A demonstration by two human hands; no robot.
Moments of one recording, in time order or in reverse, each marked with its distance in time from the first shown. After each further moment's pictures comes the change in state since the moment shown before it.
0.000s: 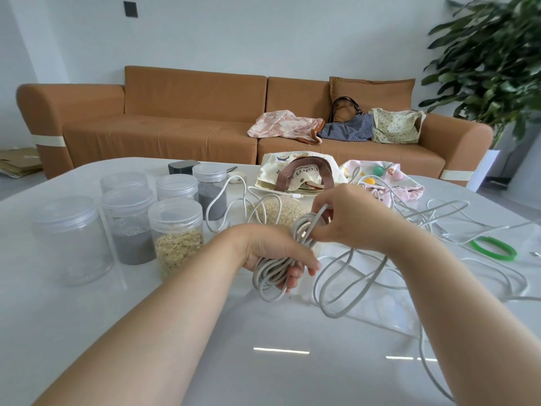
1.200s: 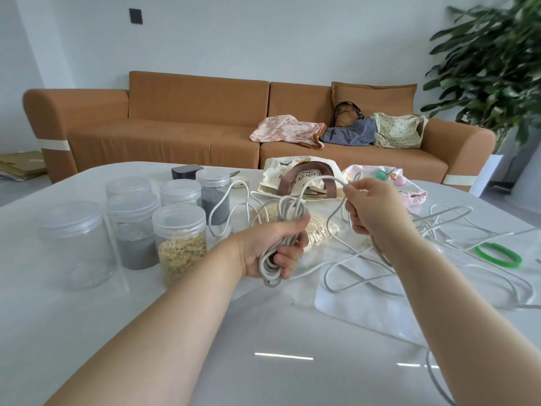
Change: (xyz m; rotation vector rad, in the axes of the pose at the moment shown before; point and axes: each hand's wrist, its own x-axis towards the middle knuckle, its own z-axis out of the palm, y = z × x) left_hand 0.003 -0.011 -0.005 -0.548 0.009 0.223; right_hand 0.013 0.029 0.012 0.880 0.388 0.515
